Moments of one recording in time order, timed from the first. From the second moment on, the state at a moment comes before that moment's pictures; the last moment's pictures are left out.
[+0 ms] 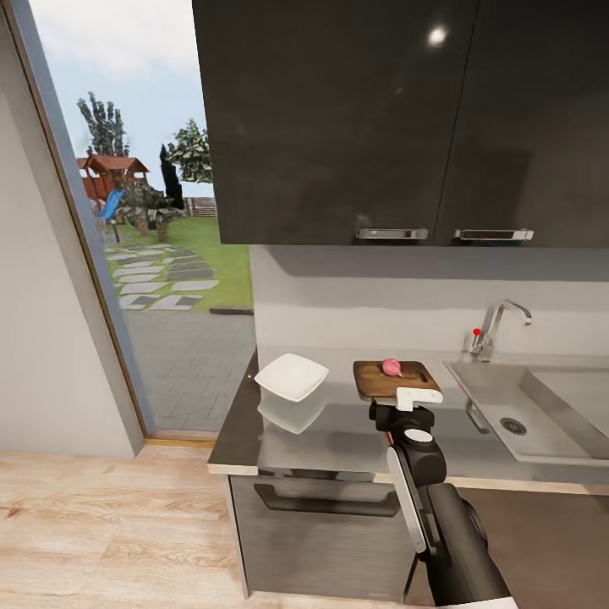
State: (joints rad) left arm 0.10 0.12 -0.14 -0.33 0.22 -1.05 0.04; right arm -0.42 0.17 0.07 -1.47 0.06 0.69 -0.35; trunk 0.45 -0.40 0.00
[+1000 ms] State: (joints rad) left arm 0.10 0.12 -0.14 -0.31 0.22 -1.05 0.04; right arm -0.42 0.17 0.07 -1.47 0.06 0.69 -0.35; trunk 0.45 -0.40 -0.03
